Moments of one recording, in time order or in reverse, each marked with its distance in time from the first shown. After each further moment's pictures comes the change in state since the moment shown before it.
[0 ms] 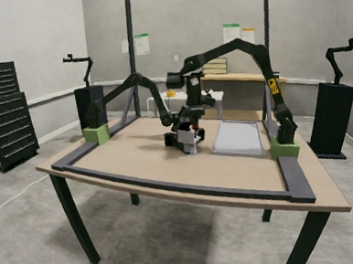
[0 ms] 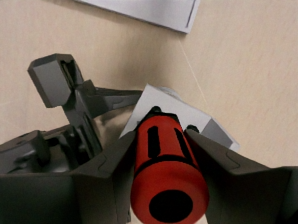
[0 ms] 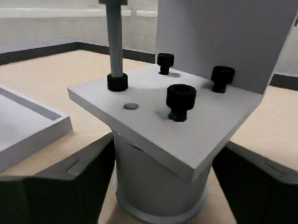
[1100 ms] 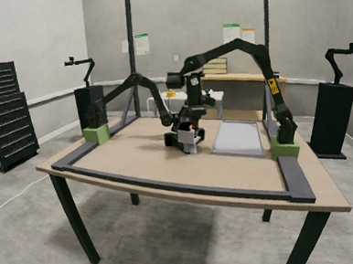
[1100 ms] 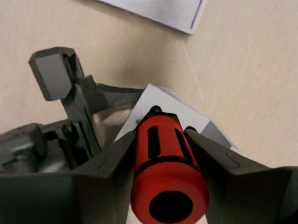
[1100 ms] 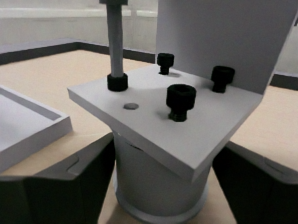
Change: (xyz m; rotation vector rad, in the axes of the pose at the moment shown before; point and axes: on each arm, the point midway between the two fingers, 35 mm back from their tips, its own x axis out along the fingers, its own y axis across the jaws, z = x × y) left arm 0.000 0.000 0.000 -0.070 0.004 0.002; right arm 0.000 0.000 0.000 0.000 0.000 0.000
